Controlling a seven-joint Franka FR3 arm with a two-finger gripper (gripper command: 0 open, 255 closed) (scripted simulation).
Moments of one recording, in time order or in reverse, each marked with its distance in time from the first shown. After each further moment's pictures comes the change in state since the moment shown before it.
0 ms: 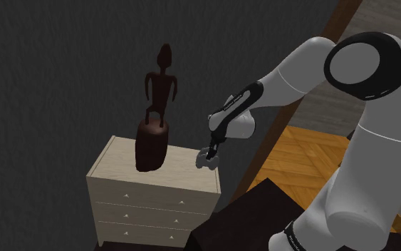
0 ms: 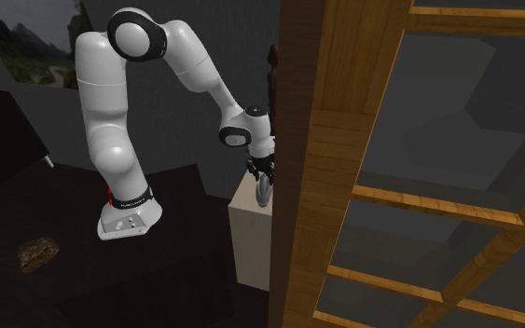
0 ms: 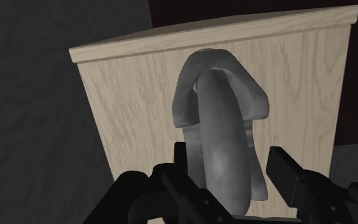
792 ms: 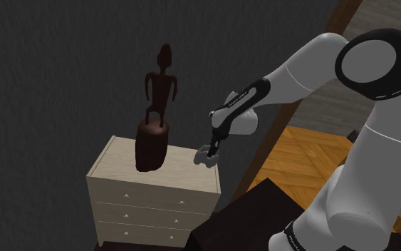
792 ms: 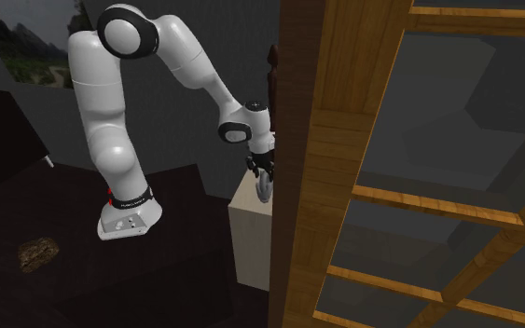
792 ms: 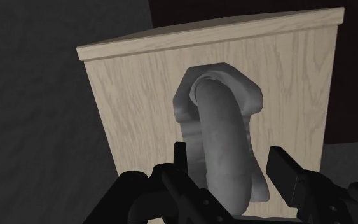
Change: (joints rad) arm 0.024 -0.056 -0.036 -0.011 -0.060 -0.044 0.047
